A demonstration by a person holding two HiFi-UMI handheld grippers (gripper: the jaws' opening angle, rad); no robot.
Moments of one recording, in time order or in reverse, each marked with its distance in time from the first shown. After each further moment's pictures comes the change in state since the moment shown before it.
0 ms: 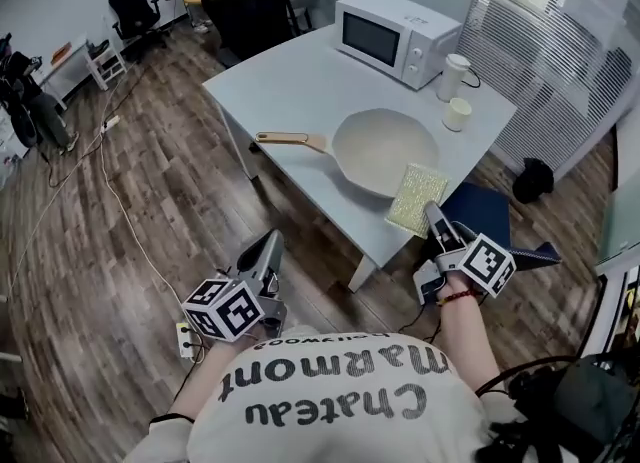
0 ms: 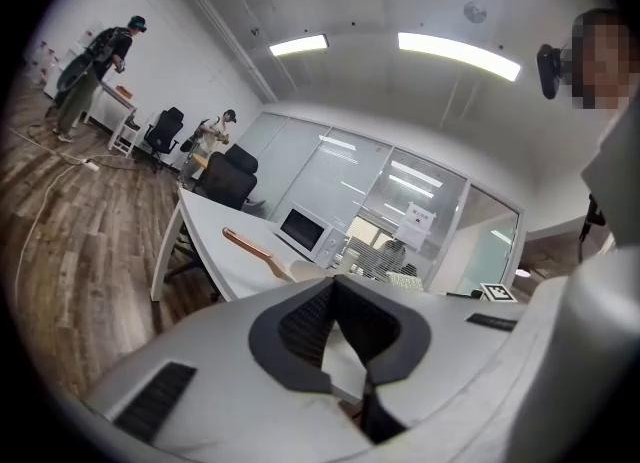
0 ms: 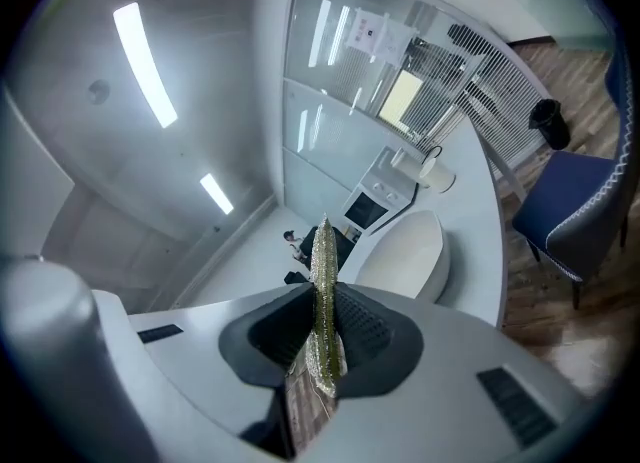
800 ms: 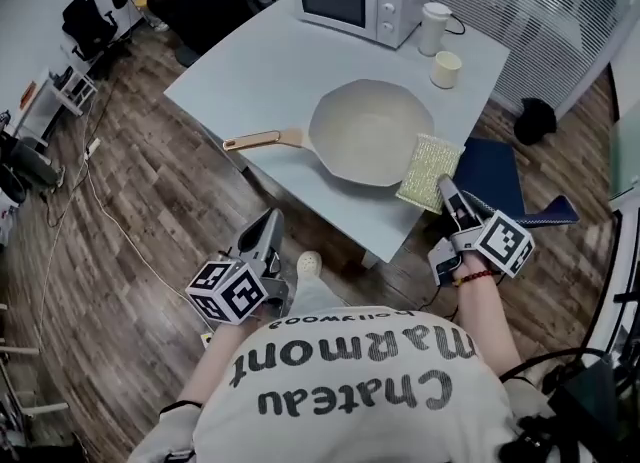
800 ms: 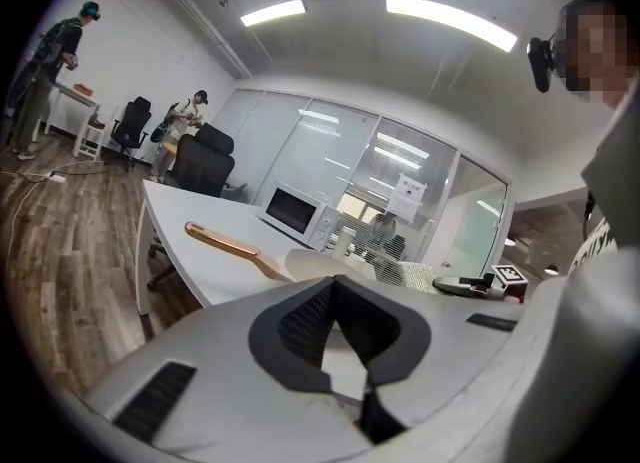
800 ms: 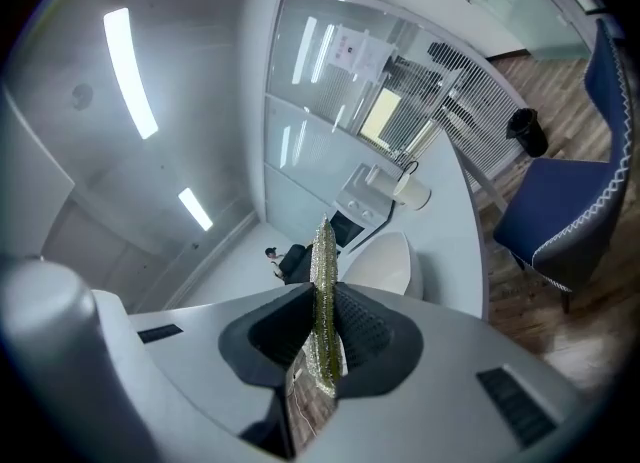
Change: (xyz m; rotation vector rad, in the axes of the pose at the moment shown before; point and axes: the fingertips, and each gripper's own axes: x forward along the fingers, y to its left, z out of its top) left arm 0.108 0.028 -0.002 0.099 0.141 -0.075; right arm 0.017 -0.067 0.039 0.069 -0.082 -0.198
